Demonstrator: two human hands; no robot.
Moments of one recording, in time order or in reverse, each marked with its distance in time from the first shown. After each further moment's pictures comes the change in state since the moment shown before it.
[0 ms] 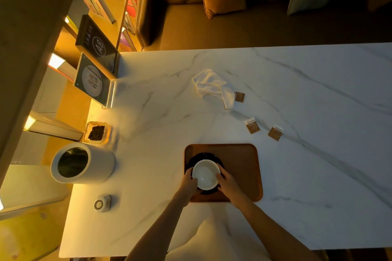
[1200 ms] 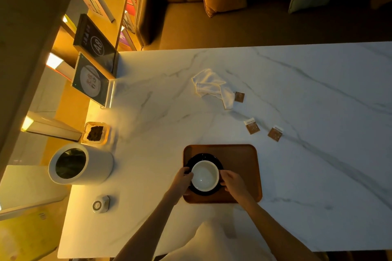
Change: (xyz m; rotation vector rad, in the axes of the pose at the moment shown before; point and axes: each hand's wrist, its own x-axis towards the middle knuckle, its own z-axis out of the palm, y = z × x) left_hand -0.007 0.017 -0.025 0.160 -0.001 -0.017; right_hand 0.004 0.006 -0.023 -0.137 0.080 -0.032
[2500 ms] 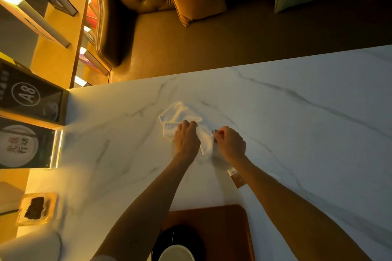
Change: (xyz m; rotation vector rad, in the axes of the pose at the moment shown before) left_hand 0.206 0.294 0.082 0.875 0.507 0.654; right_hand 0.232 -0.193 -0.149 -0.603 0.498 -0.302
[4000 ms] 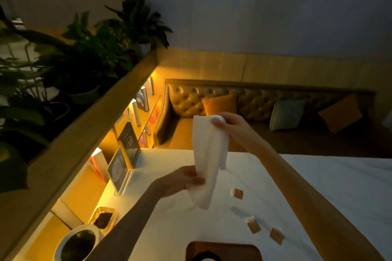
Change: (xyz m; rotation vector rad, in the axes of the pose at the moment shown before) left_hand -0.266 -0.067 -0.325 -0.921 -0.517 0.225; right_hand -0.285 -0.282 -0.277 0.501 -0.193 -0.851
